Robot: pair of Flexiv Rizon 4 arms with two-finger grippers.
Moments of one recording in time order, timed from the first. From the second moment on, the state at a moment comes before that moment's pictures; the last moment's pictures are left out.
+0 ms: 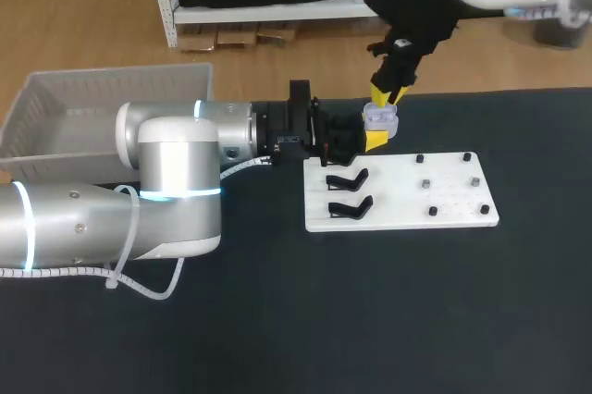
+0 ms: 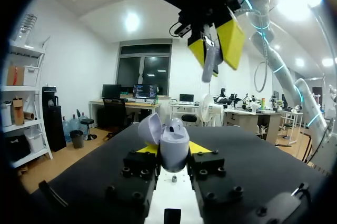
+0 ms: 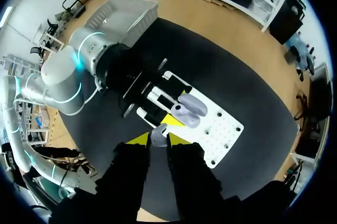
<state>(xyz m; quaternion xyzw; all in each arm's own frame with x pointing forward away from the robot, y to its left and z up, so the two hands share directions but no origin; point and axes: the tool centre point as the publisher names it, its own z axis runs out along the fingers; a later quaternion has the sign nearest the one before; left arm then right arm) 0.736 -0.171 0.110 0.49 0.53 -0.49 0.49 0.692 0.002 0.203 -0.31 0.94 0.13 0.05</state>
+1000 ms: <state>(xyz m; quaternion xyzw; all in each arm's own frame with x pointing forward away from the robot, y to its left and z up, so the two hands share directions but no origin) 0.736 -0.171 0.110 0.49 0.53 -0.49 0.49 0.708 0.001 0.166 -0.30 0.95 0.08 0.06</state>
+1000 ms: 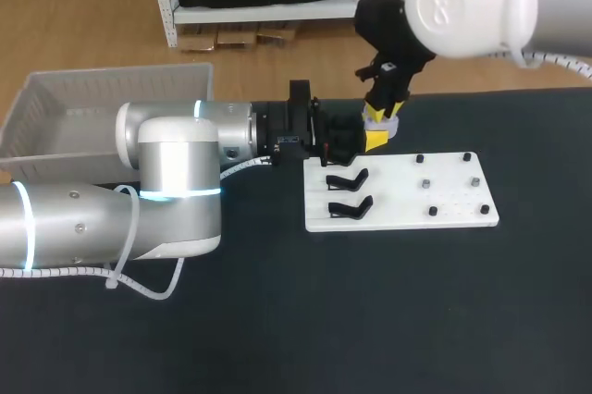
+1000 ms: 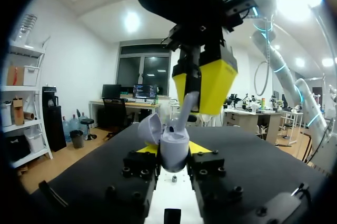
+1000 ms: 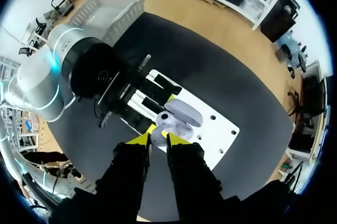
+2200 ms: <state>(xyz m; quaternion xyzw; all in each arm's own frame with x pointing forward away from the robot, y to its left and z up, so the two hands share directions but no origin) 0.736 -0.171 0.109 0.49 0.53 -0.49 0.49 0.715 0.005 0.155 -0.31 0.95 0.07 0.05</state>
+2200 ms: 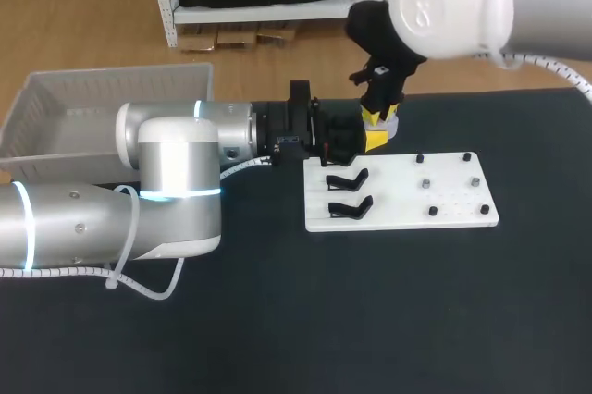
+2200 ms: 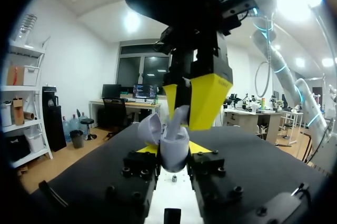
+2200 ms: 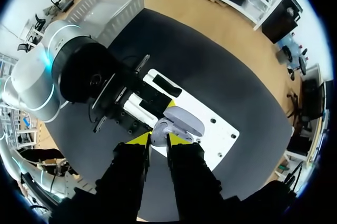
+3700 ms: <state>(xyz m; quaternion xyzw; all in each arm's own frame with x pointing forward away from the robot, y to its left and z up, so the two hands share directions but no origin) 0.736 -0.171 0.109 0.49 0.53 -0.49 0.49 0.718 0.006 0.156 -0.31 0.95 0.04 0.05</state>
